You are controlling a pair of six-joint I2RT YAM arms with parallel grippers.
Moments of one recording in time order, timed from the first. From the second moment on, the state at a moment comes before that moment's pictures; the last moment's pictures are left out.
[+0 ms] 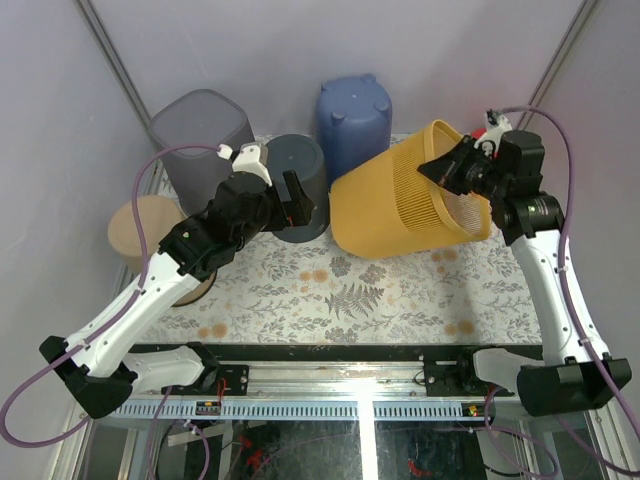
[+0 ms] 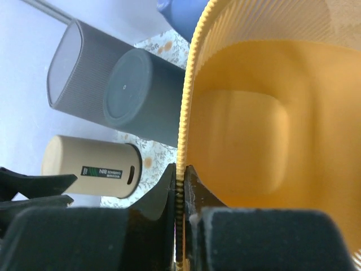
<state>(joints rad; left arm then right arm) -0.71 1.15 1.33 -0.64 -0.29 -0.63 0.14 1.22 1.40 -0.56 -0.40 0.61</state>
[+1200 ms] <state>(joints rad) -0.66 1.49 1.29 -0.44 -0.16 -0.66 -0.07 1.29 1.19 -0.67 -0.51 0.54</state>
